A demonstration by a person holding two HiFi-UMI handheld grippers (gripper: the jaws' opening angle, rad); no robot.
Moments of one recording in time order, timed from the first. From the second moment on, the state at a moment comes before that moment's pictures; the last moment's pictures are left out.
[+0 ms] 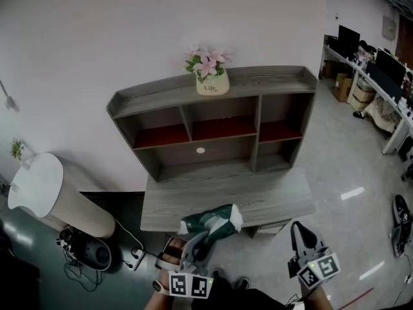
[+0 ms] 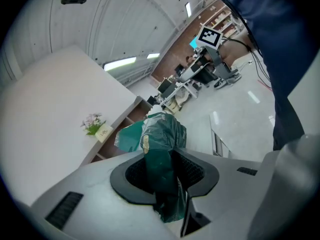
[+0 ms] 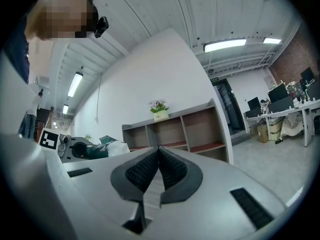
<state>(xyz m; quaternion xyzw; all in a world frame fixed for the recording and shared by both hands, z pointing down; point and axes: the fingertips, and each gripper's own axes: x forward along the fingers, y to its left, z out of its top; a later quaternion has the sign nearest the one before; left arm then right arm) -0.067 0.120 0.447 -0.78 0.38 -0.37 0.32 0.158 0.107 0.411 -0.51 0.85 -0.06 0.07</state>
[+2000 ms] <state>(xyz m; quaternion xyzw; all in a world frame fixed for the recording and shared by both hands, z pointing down) -0.087 -0.087 0.449 -0.82 0.35 -0.34 0.32 0.147 -0.050 0.416 -0.58 0.81 -0.06 0.02</state>
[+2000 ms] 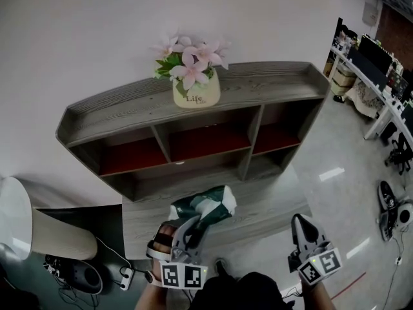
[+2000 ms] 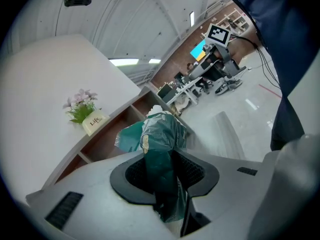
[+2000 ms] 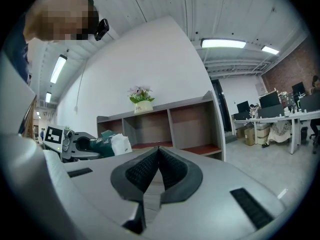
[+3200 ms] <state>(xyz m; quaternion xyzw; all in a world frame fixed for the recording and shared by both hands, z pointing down) -0.035 -0.209 0.427 -0.77 0.37 -0.37 0.36 0.184 -0.168 0.421 -0.55 0.83 -0.08 0.03</state>
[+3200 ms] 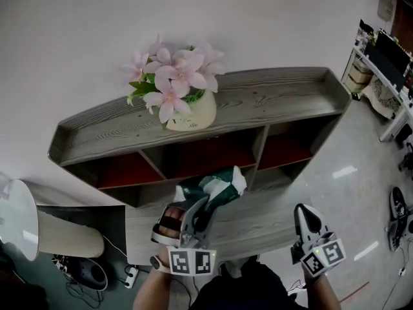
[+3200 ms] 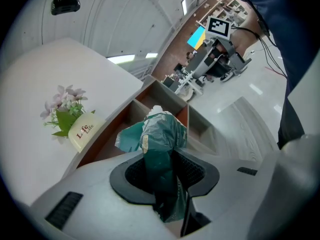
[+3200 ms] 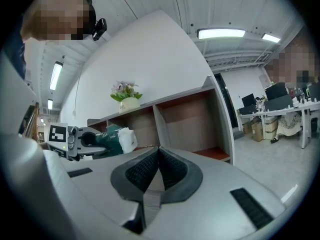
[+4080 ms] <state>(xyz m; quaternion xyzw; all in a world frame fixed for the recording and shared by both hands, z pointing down) 0.001 -0.303 0.428 -0.76 0.38 -0.37 0.37 0.216 -0.218 0.427 -0.53 0.84 -0.09 0.03</state>
